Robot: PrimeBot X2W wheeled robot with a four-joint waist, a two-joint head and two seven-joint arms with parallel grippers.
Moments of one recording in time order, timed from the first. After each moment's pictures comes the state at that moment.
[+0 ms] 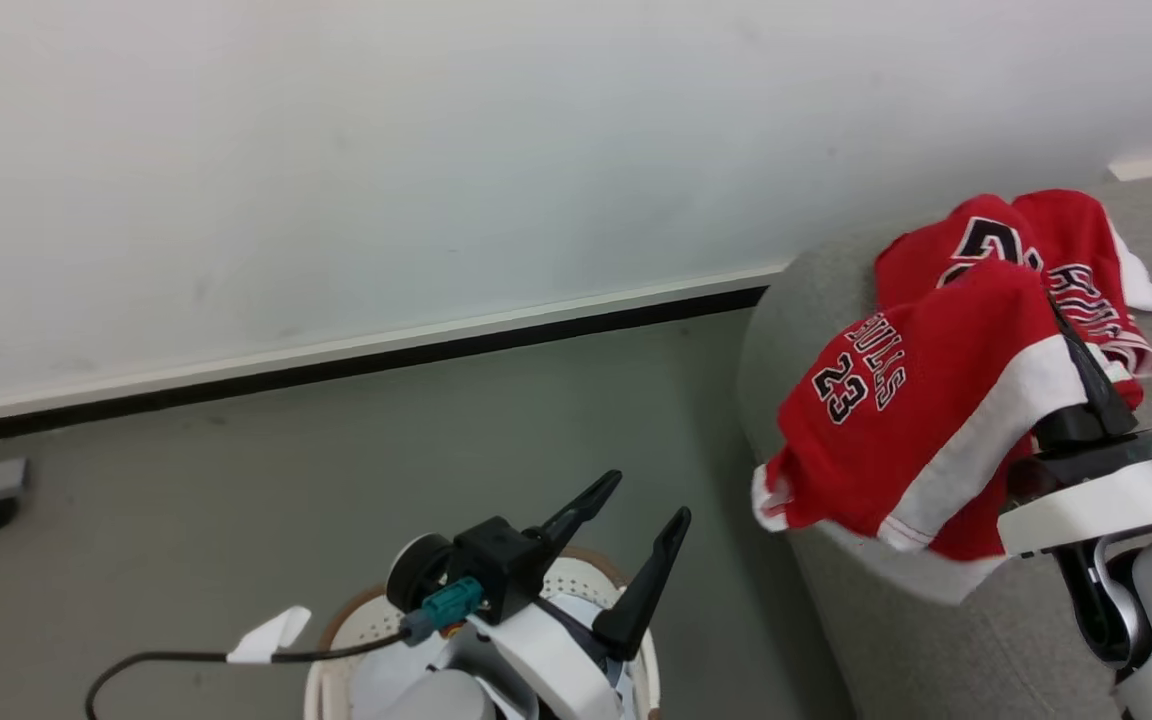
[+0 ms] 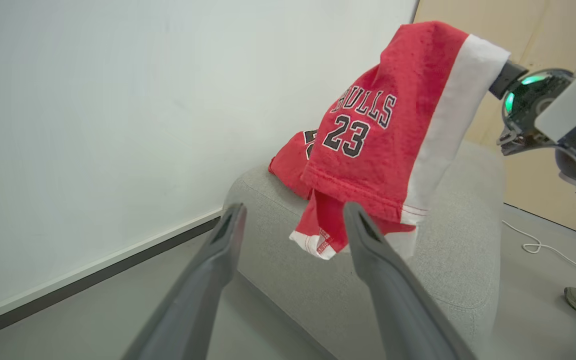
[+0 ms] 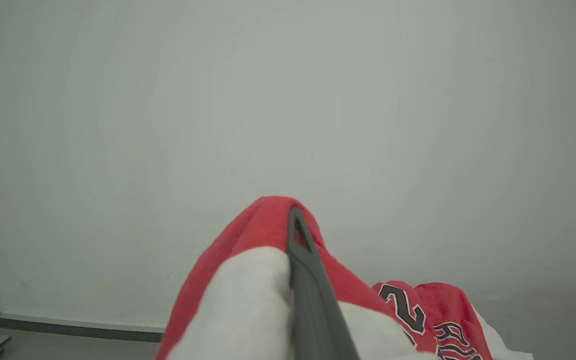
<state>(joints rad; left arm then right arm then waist) -0.44 0.18 -0.78 0.28 -0.49 -0.02 -0.23 -0.47 -0.25 0.23 0.35 0.43 0.13 -0.26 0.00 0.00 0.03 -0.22</state>
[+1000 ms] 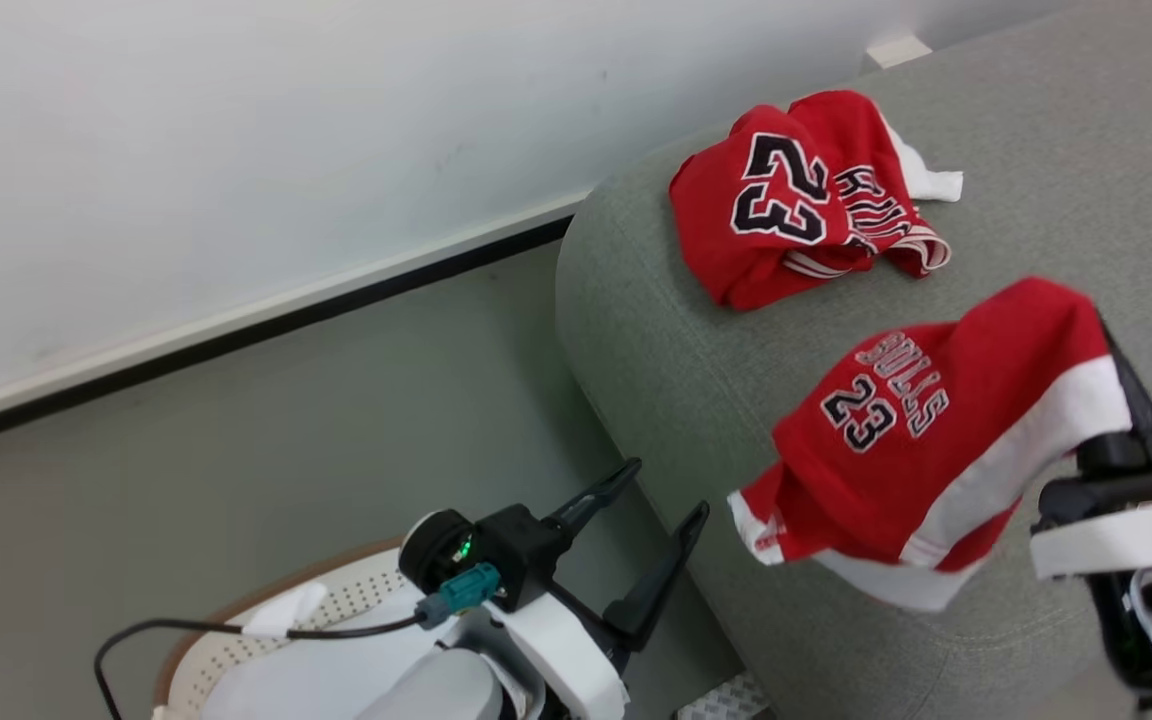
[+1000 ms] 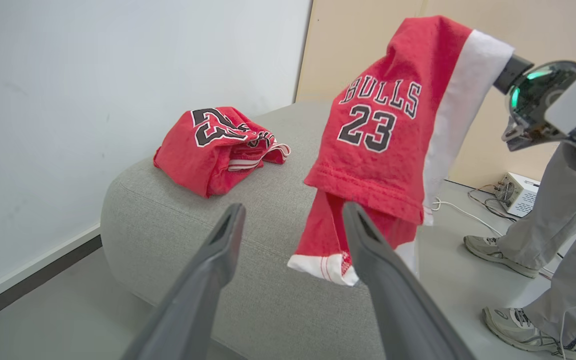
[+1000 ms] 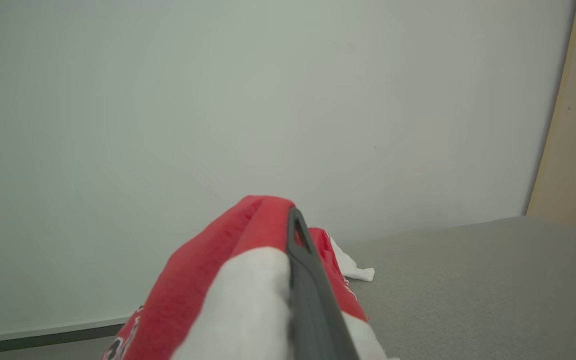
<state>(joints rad) -0.49 0.18 -0.82 0.31 -0.46 -0.04 -0.25 -0.35 -0.23 0.12 0.22 0.43 0.13 -0.26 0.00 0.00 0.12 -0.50</state>
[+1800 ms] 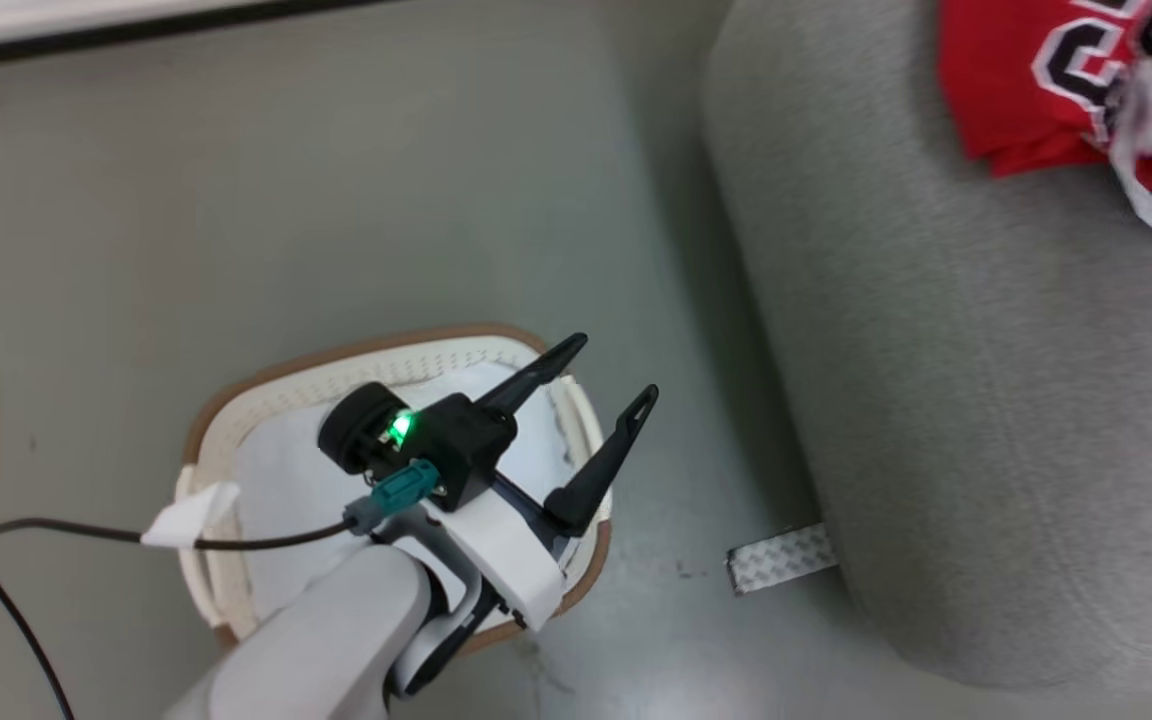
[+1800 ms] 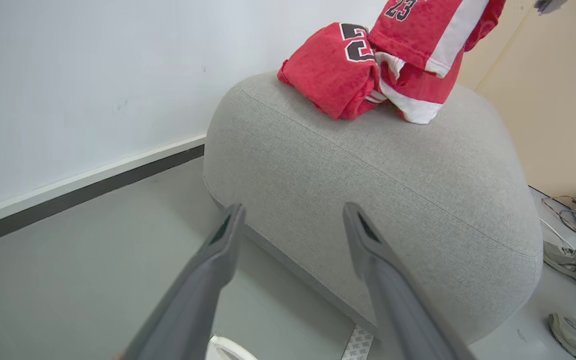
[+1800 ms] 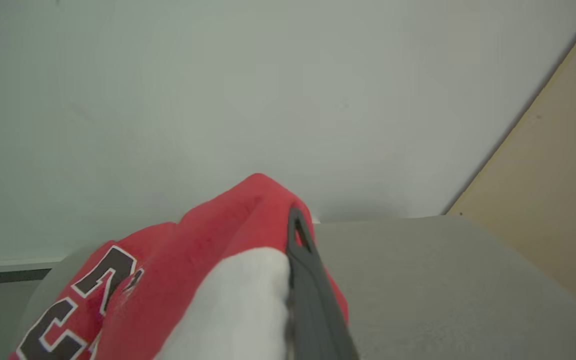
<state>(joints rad) -0.62 0.32 -0.78 0.16 -0.43 -0.03 -0.15 -0.95 -0.53 -0.04 0.62 0.40 0.13 -0.07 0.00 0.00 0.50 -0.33</state>
